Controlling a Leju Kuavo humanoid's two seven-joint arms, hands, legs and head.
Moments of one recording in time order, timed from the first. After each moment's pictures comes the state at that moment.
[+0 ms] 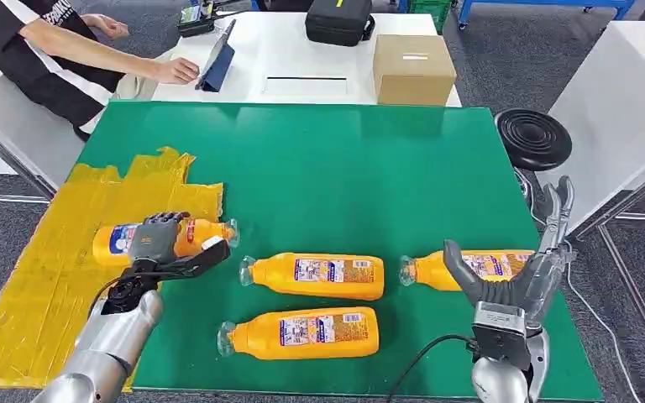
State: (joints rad) left arm -0.46 -0.01 0.00 -0.80 -1.39 0.35 -0.05; right arm 0.00 0.04 0.20 -1.81 0.50 -0.55 -0.40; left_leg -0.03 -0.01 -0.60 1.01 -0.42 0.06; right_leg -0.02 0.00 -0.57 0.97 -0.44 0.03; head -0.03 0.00
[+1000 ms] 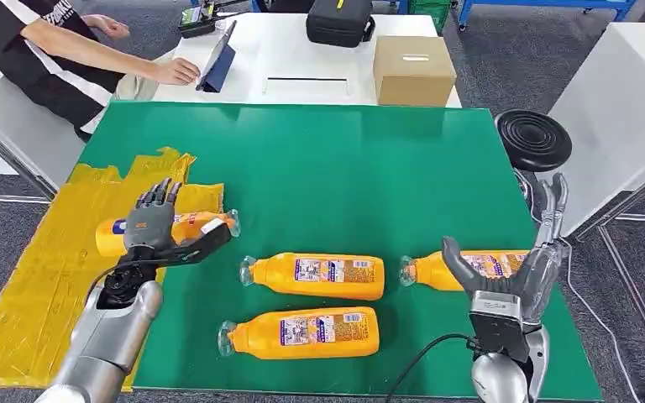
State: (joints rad) left arm -0.40 -0.01 -0.07 -1.10 -1.40 0.24 0.08; right arm -0.01 0.07 0.17 -1.81 0.54 -0.52 -0.36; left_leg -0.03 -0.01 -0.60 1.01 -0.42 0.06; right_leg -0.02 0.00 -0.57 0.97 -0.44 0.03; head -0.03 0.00
